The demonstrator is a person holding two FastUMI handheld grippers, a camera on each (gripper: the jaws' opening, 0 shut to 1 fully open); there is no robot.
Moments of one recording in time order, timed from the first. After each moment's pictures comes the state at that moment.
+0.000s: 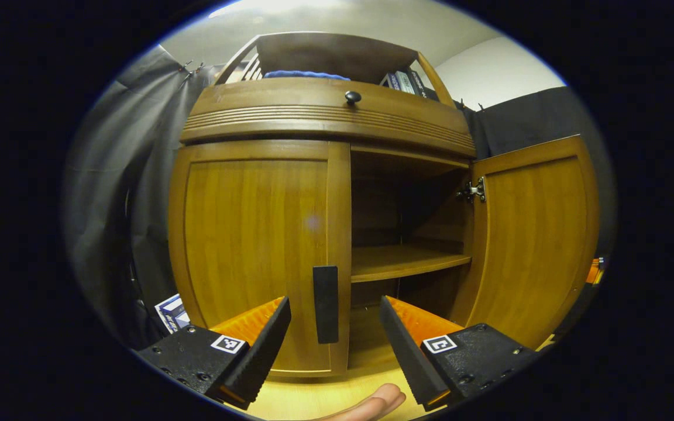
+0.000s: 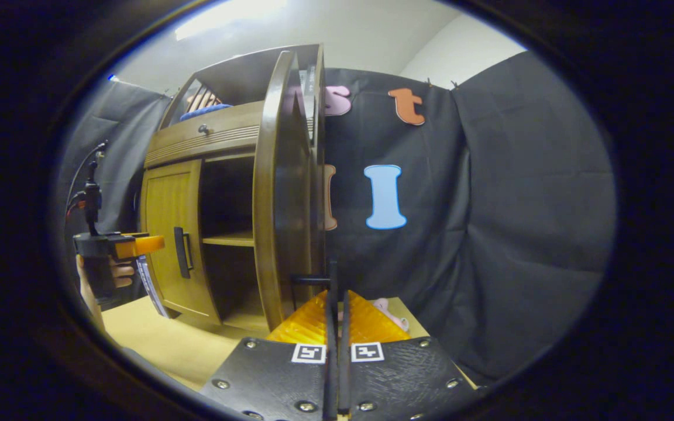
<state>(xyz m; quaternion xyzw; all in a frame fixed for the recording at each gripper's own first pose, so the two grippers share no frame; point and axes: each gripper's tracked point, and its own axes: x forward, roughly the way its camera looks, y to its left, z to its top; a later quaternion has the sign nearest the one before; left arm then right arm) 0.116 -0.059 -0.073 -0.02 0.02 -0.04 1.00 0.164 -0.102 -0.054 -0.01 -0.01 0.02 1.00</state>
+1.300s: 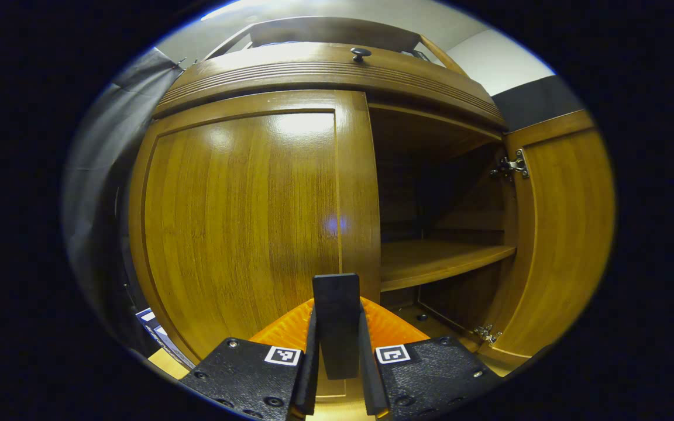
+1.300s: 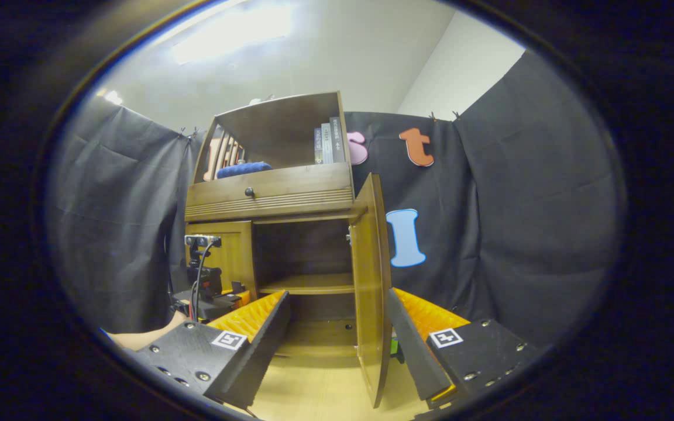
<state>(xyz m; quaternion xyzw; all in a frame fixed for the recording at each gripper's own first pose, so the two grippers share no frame) 0.189 -0.048 -0.093 0.00 0.01 -0.04 1.00 0.070 -0.016 0.035 0.04 -0.10 0.06 0.99</state>
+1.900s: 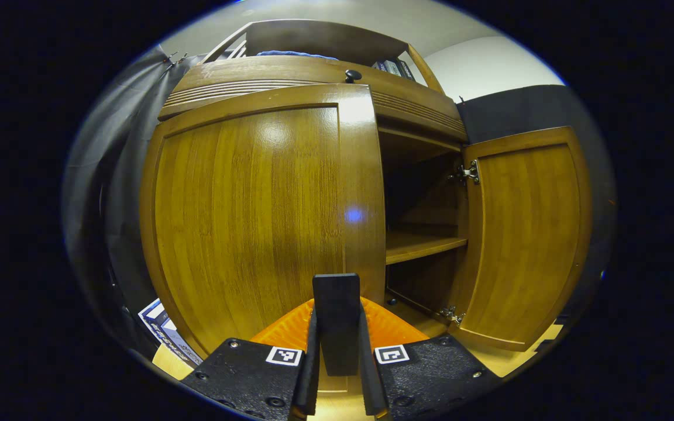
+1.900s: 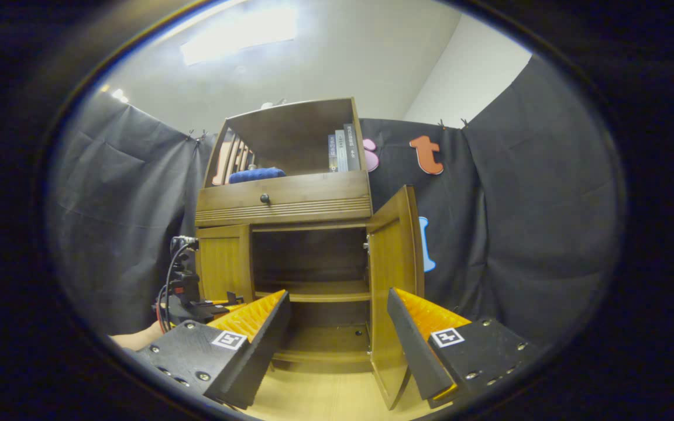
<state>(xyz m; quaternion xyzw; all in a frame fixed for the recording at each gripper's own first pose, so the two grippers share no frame) 0.116 -0.040 -0.090 -0.01 0.04 -0.12 0.99 0.064 0.022 0.049 0.03 -0.12 0.07 0.99</state>
